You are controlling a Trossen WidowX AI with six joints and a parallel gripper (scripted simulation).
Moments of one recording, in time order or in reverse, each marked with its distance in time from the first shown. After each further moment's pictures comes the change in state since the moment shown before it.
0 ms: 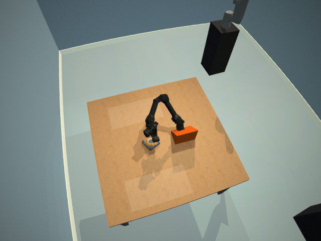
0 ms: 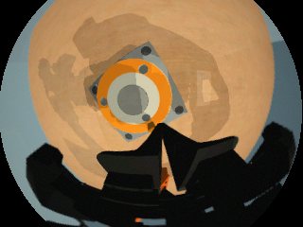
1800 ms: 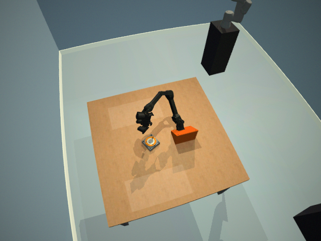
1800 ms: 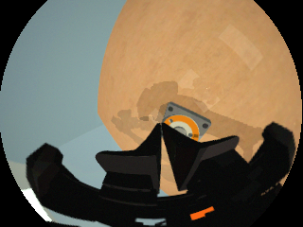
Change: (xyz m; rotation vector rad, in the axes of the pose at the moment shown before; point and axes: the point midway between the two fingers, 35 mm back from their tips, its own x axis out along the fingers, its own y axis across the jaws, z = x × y) arm -0.080 -0.028 0.085 0.764 -0.215 0.542
